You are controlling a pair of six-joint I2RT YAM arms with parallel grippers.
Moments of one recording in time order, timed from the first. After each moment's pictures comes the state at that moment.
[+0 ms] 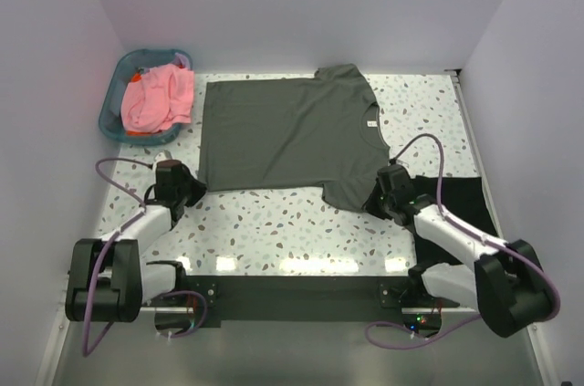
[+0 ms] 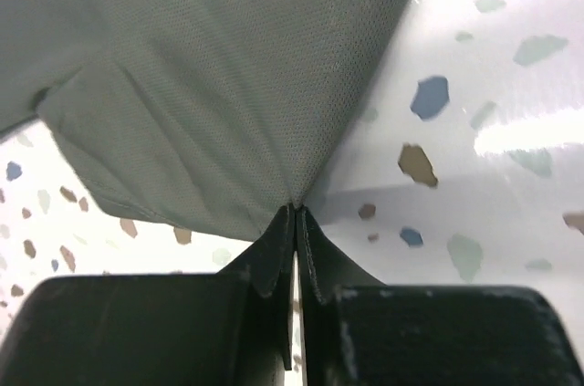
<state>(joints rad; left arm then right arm) -0.01 1.22 0.36 0.10 0.02 -0.81 0.40 1.19 0.46 -0.20 0.09 0.77</state>
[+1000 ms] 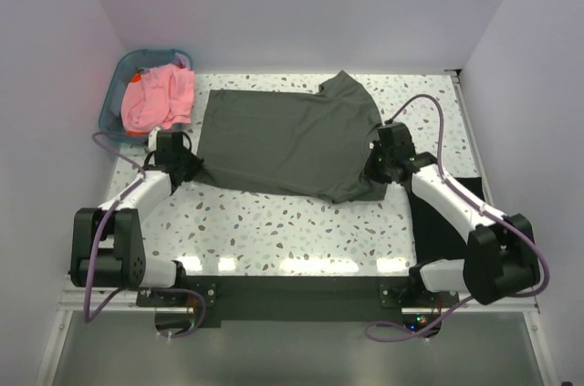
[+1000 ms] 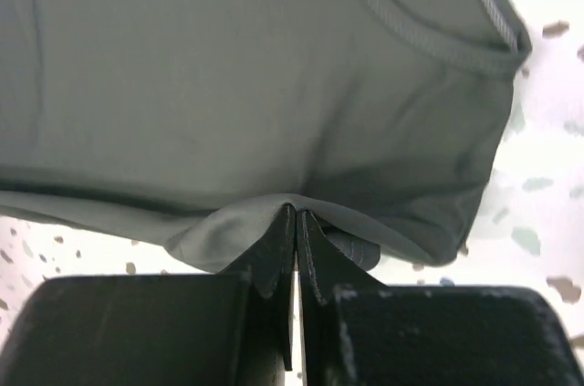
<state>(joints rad) -0.01 1.35 0.66 -0.12 -0.08 -0.87 0.34 1.29 0.84 -0.46 0.05 0.66</state>
